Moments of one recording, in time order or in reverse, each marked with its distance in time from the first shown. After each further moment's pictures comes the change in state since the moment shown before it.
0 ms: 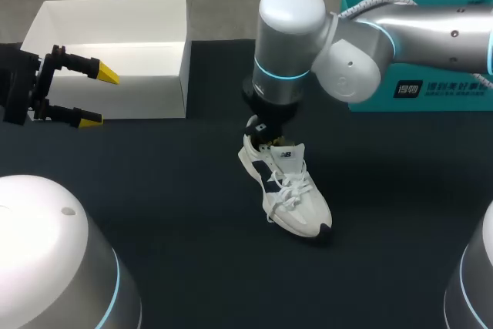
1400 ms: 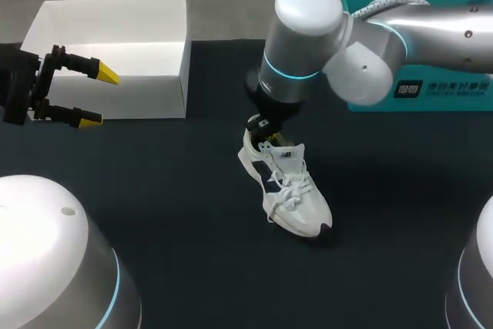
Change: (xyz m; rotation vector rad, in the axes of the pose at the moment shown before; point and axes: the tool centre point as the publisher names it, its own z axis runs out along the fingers) left arm 0.000 0.000 0.000 0.000 0.000 0.000; right arm -0.001 0.005 -0.015 -0.087 0.017 -0.014
